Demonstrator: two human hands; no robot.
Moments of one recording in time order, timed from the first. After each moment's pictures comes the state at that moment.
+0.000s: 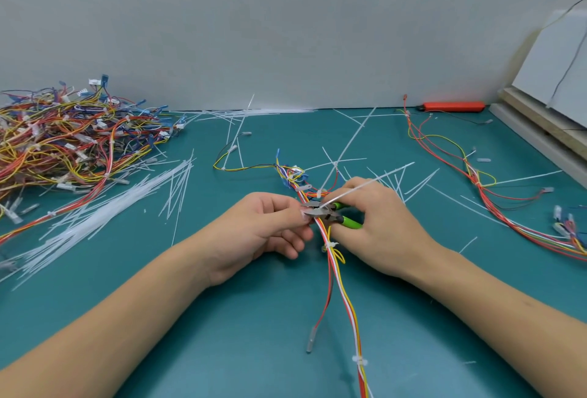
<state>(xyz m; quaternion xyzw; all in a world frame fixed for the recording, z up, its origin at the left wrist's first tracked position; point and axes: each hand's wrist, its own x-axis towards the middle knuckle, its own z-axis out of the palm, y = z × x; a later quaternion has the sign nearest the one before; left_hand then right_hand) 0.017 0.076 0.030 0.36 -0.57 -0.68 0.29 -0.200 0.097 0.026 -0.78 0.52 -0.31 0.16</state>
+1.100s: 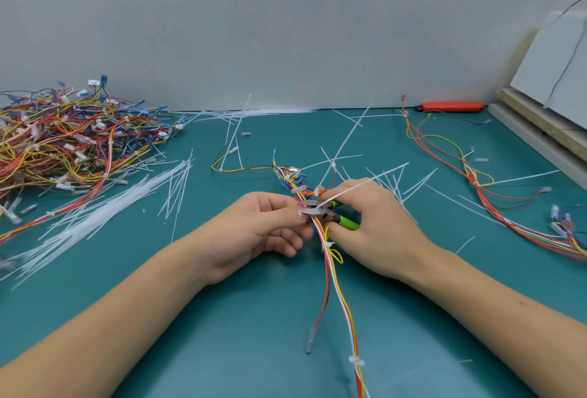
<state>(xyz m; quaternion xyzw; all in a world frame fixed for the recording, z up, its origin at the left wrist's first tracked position) 0.018 0.074 0.029 0.35 -0.55 -0.70 0.29 -0.199 0.100 0.024 -0.78 0.52 -0.32 0.14</state>
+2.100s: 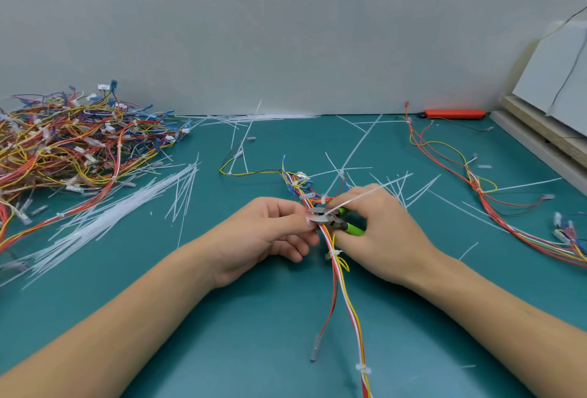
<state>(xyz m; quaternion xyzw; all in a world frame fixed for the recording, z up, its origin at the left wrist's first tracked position) 0.017 0.077 0.030 0.35 -0.57 -0.69 0.28 -0.200 0.100 0.023 -0.77 0.52 -0.33 0.14</state>
